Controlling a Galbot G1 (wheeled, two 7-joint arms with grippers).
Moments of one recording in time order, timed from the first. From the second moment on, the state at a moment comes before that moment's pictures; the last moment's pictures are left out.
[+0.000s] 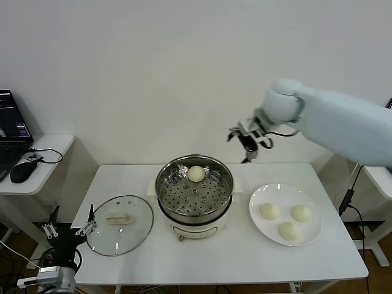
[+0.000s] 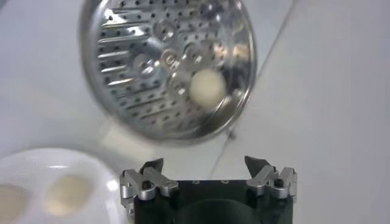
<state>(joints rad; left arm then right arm) 1.66 -1.26 -0.74 -2.14 -0.13 0.03 -0.20 0.63 0.69 -1.20 1.52 0.17 -0.23 -1.06</state>
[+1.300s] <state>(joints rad) 1.66 -1.26 -0.76 -2.10 -0.11 0.03 -0.20 -0.02 0.68 -0.84 1.31 -0.12 -0.26 -1.02</state>
